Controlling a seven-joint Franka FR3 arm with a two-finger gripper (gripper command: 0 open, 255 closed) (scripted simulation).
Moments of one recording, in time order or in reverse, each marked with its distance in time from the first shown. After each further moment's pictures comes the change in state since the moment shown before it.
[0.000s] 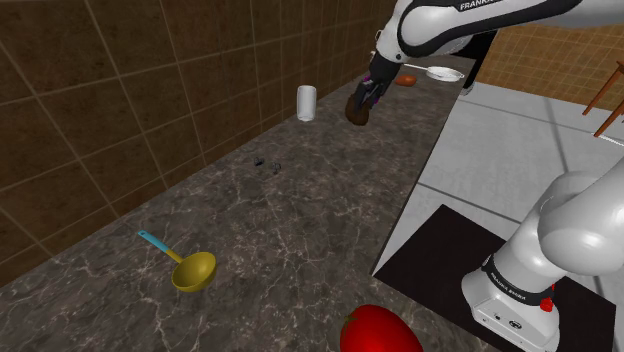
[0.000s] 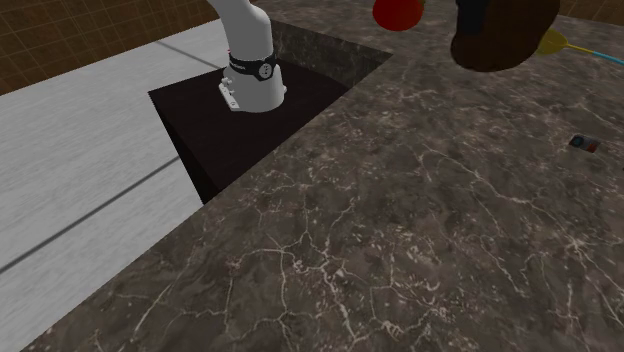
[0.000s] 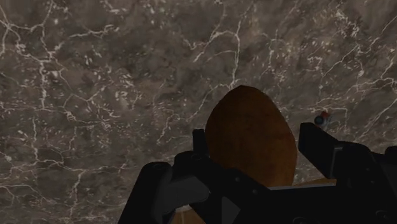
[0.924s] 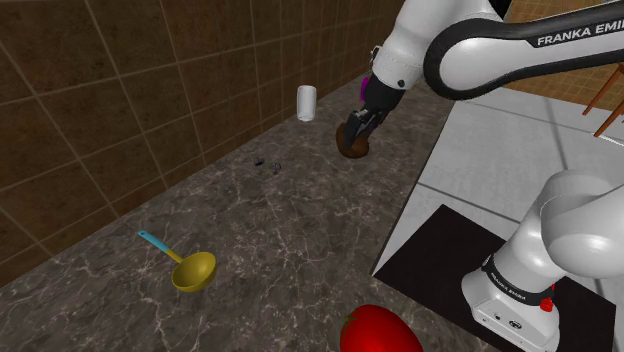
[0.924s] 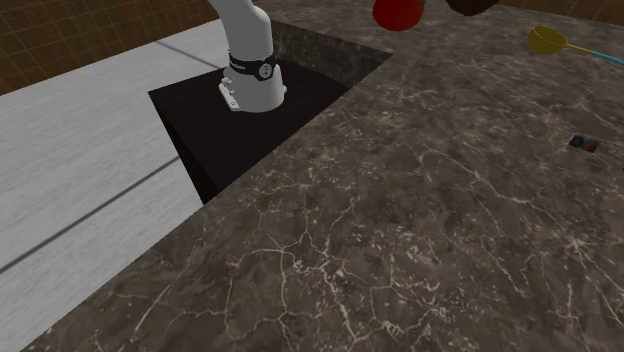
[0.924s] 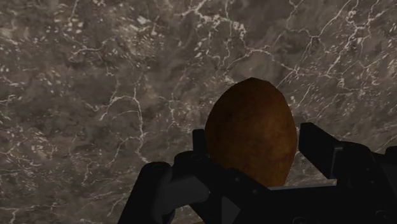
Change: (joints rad) arm 0.103 -0.256 0.259 -0.224 0.010 -0.017 0.347
